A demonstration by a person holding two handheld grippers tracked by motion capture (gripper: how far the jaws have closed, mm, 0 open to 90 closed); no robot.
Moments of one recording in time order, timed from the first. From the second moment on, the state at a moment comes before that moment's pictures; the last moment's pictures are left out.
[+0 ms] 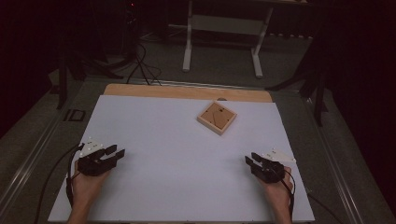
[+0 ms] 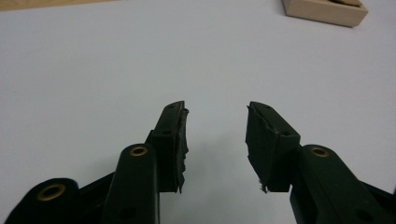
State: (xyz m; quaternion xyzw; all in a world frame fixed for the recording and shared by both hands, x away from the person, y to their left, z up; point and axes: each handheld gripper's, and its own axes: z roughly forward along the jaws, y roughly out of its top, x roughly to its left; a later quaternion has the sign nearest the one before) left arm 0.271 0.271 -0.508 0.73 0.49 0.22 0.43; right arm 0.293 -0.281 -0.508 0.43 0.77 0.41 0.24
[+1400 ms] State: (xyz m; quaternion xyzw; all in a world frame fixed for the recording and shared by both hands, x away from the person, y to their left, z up) left arm 0.273 0.260 -0.511 0.75 0.47 0.22 0.41; right arm 0.320 -0.253 -0.475 0.39 0.77 0.43 0.25
